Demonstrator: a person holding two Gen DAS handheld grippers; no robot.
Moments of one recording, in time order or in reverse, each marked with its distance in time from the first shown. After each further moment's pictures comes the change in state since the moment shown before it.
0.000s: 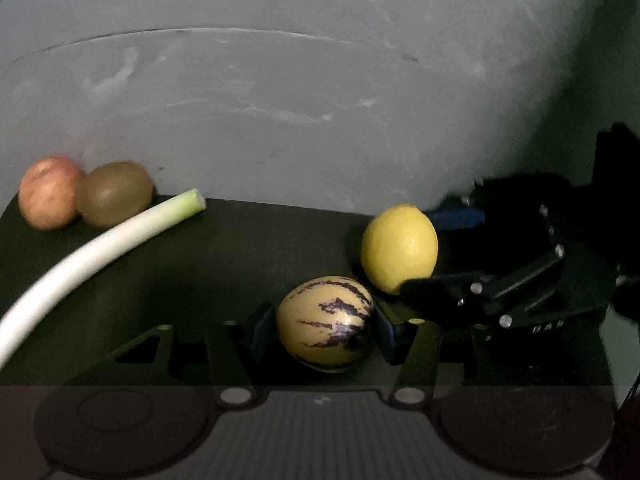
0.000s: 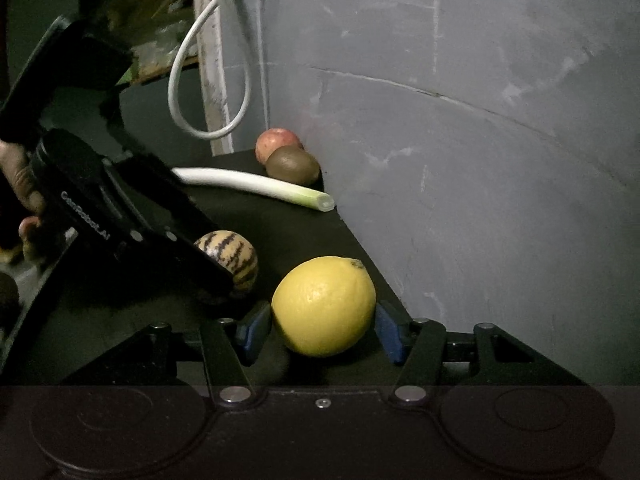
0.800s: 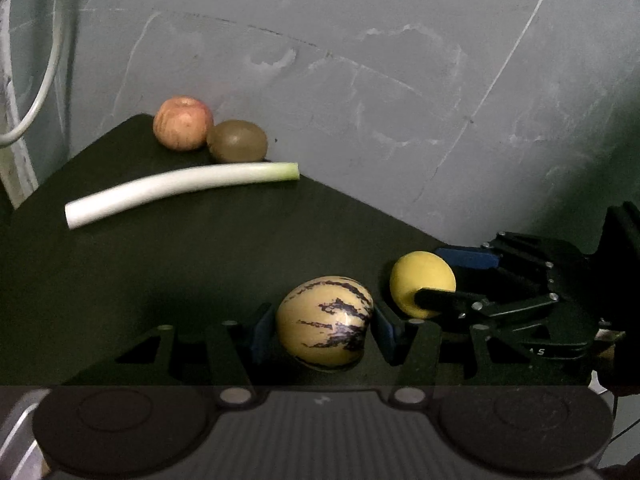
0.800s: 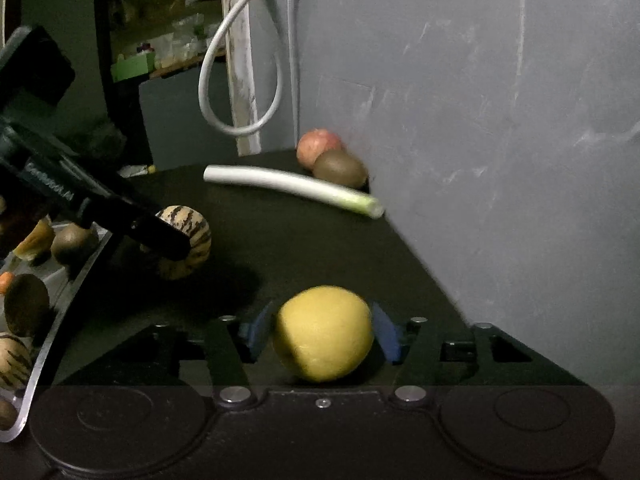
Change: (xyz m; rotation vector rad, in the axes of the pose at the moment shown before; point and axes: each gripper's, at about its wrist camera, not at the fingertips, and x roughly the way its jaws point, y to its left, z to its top) left arm -0.075 0.015 -0.055 -0.292 -0.107 0.096; right arm 0.007 0.046 0.012 -0.040 0.039 0.037
